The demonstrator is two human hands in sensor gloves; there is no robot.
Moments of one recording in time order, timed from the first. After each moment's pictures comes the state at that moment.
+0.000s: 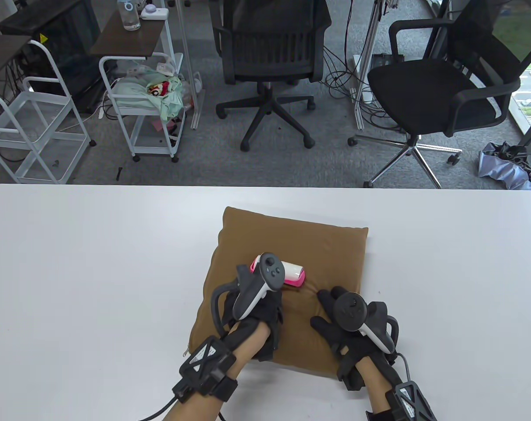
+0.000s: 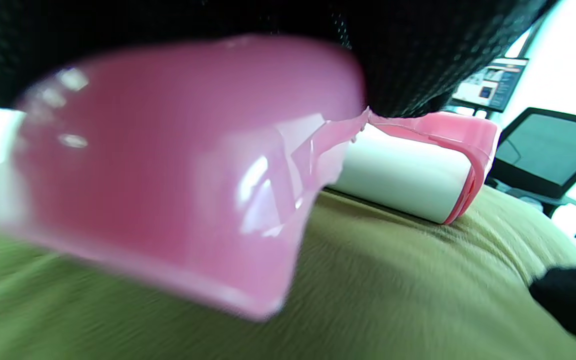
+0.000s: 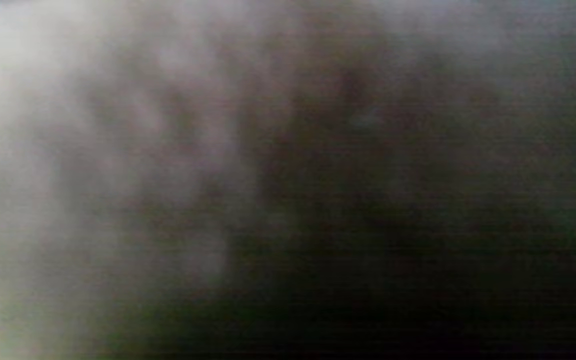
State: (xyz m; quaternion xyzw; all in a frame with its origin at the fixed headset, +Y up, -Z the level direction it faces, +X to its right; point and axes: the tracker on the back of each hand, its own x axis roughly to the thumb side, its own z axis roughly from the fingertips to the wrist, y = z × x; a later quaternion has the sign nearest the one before) left_hand -0.050 -0.677 -0.355 -0.09 0.07 0.13 0.99; right_hand 0.161 -0.758 -0.311 0.02 0.06 0.98 0.17
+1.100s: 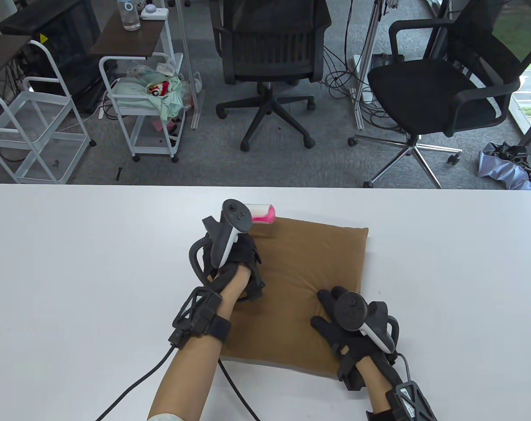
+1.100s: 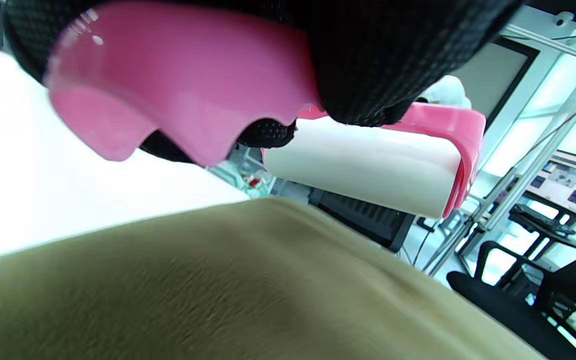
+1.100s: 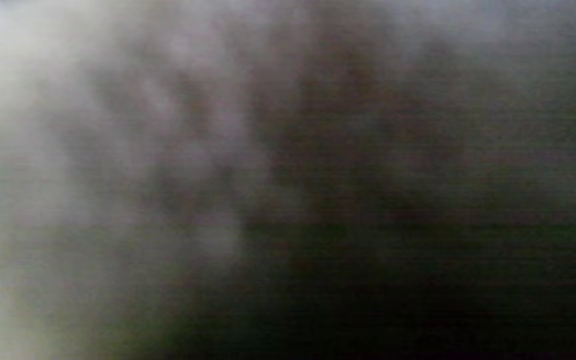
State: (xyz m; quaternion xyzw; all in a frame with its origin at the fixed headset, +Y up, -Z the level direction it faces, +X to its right) left_hand -0.123 -0.670 -0.428 -0.03 0.18 0.22 0.96; right_hand 0.162 -0.758 -0.312 0.02 0.06 0.98 0.17
